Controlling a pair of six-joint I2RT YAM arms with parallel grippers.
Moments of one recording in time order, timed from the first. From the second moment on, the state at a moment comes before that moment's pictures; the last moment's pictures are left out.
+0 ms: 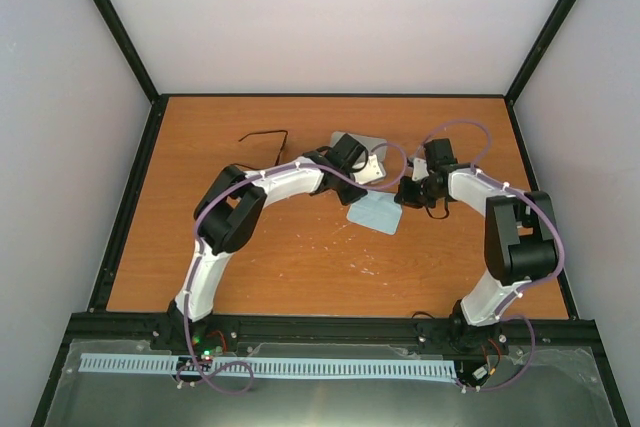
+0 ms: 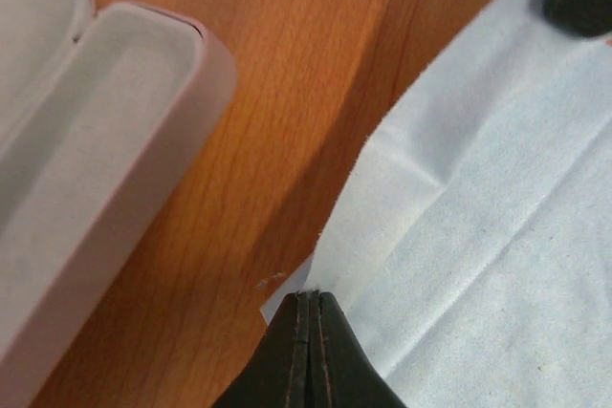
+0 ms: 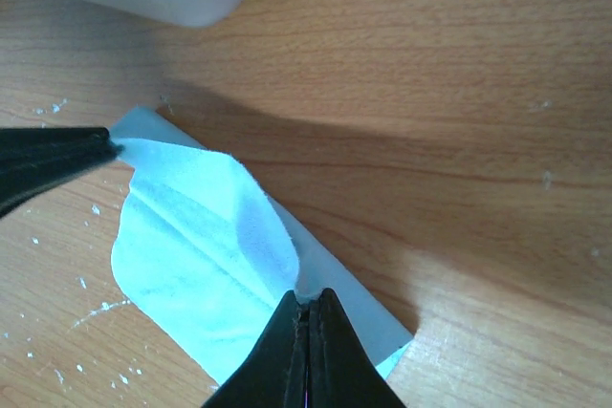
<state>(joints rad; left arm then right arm) -0.76 2.19 1.63 -0.45 0.14 0.43 0.15 1.69 0.98 -0.47 -0.43 0.23</state>
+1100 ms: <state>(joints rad) -0.76 2.04 1.40 -0.35 0.18 0.37 0.20 1.65 0.81 -0.43 -0.51 0.24</state>
